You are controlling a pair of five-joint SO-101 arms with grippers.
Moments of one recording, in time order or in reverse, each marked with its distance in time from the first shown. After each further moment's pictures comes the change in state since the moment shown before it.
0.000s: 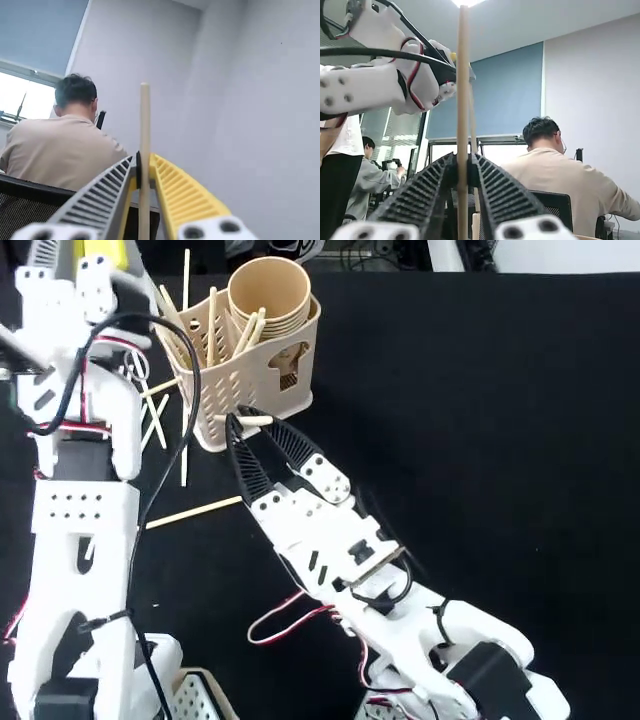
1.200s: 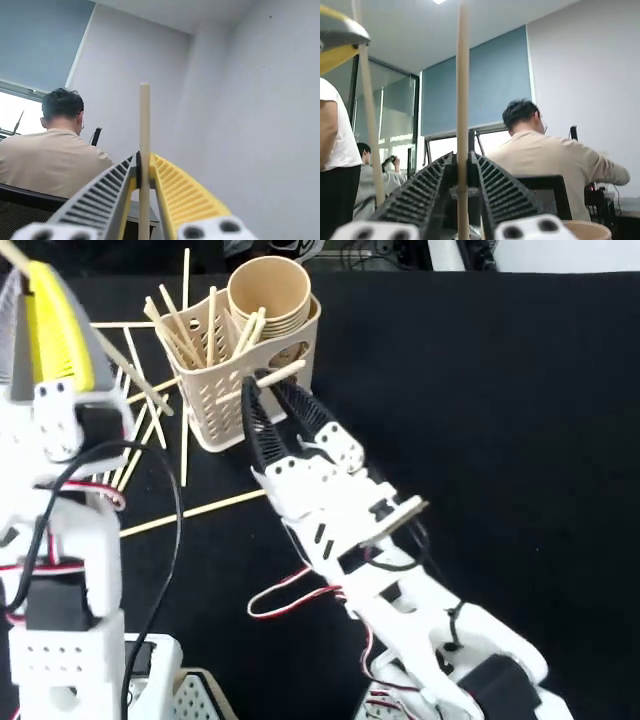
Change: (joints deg) left arm 0.2 -35.2 17.9 14.3 0.1; right arm 5.4 -3.3 -5.4 12.5 -9.8
